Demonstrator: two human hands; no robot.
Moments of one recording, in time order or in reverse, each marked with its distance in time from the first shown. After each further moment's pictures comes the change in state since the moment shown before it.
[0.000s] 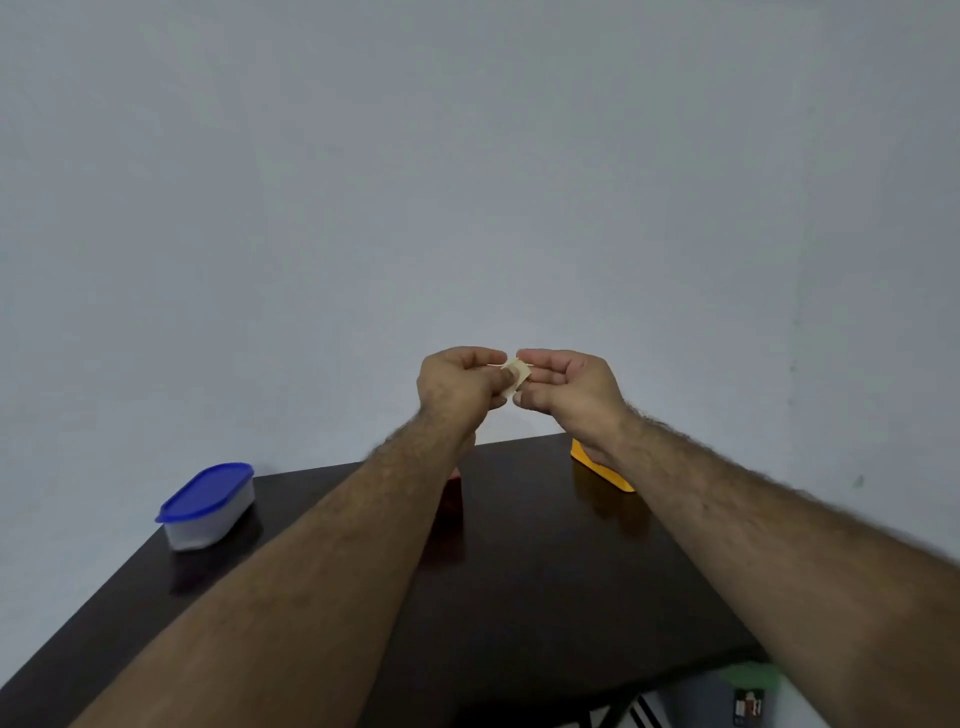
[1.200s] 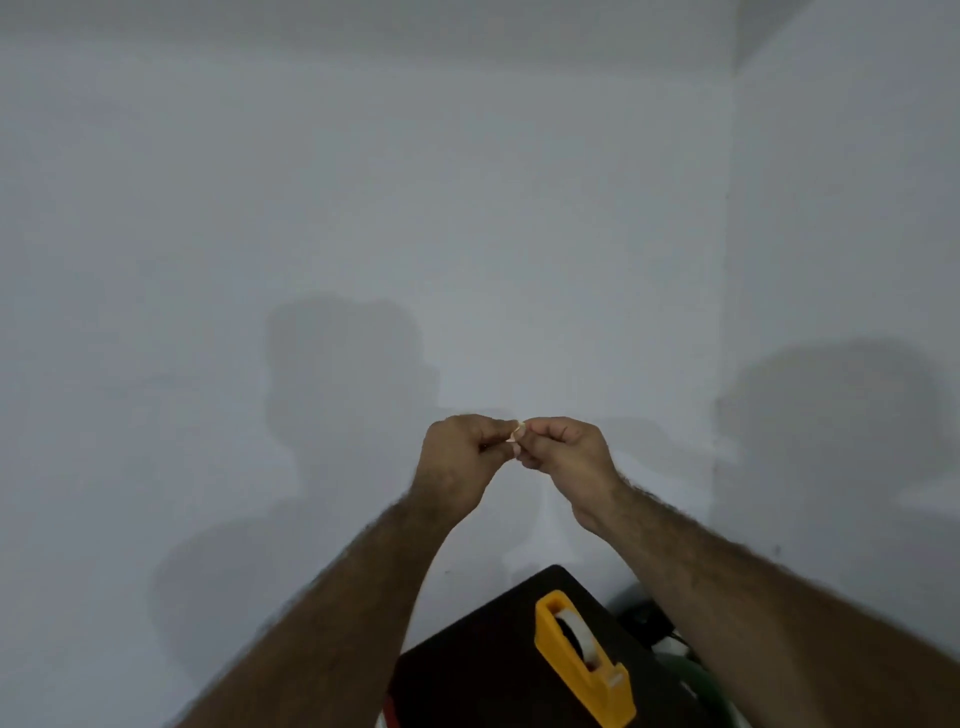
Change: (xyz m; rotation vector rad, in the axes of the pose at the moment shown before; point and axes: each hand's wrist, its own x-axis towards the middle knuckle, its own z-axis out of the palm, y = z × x) left_hand 0.320 0.178 0.129 0.471 -0.531 0.267; right_hand 0.316 -0.152 -0.074 0.060 0.281 0.213
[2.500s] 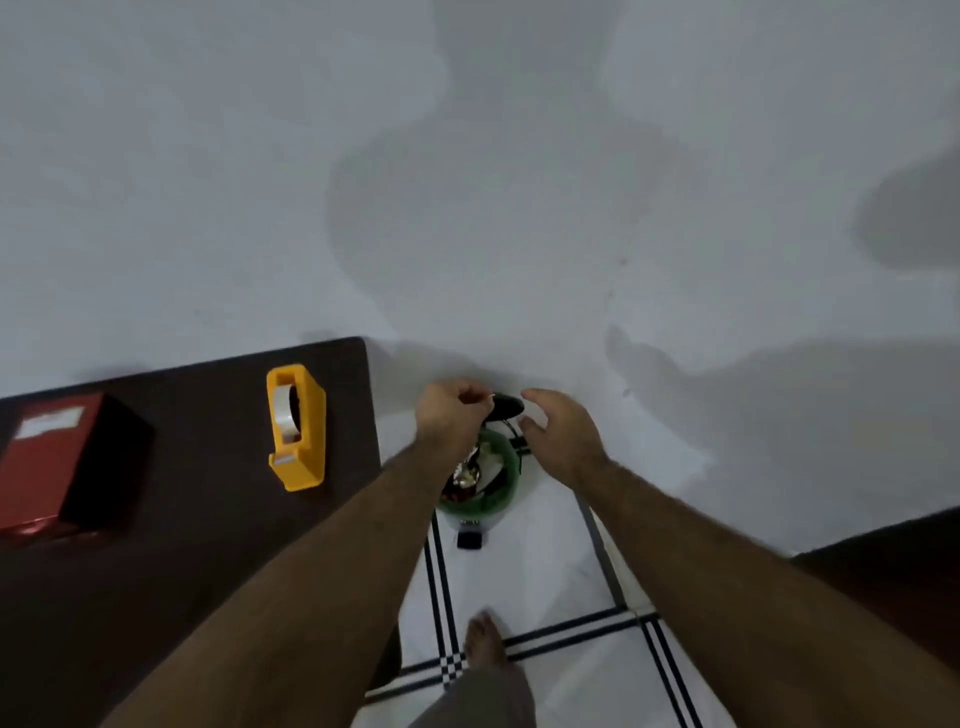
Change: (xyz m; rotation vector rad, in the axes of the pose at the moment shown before) left_hand 0.036 0.017 0.540 -0.108 0.192 -1.000; right_hand 0.053 0.192 -0.506 -1.000 -0.425 0.259
